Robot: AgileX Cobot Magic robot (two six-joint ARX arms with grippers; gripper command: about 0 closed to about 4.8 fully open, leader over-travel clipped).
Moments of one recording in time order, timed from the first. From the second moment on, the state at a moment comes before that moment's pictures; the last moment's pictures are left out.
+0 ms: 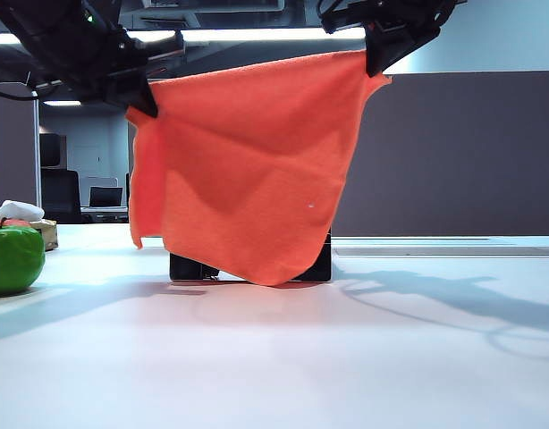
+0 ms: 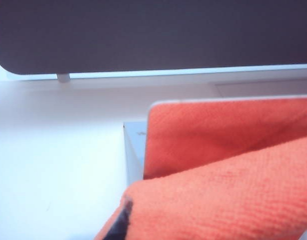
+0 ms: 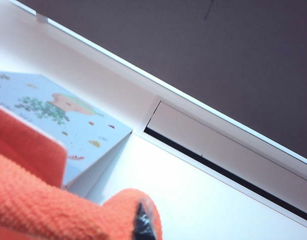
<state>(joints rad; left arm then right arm) -0.39 1.38 0.93 0.15 -0.08 -0.11 0.53 1.46 1.27 -0.22 0.34 -0.20</state>
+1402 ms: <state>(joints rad) -0.39 1.01 0.93 -0.36 0.60 -0.09 0.53 0.93 1.27 -0.97 -0.42 -0.26</state>
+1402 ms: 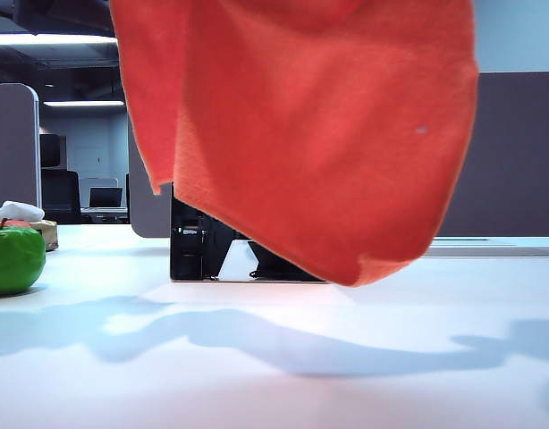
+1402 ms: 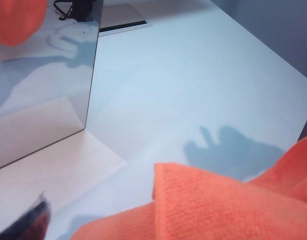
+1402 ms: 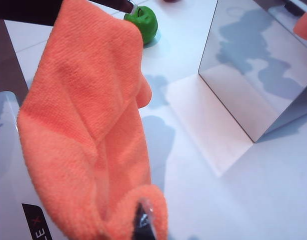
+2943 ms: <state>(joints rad) -0.39 1.01 0.93 -0.36 0.95 -0.08 0.53 0.89 1.27 -0.90 -0.15 -0.26</state>
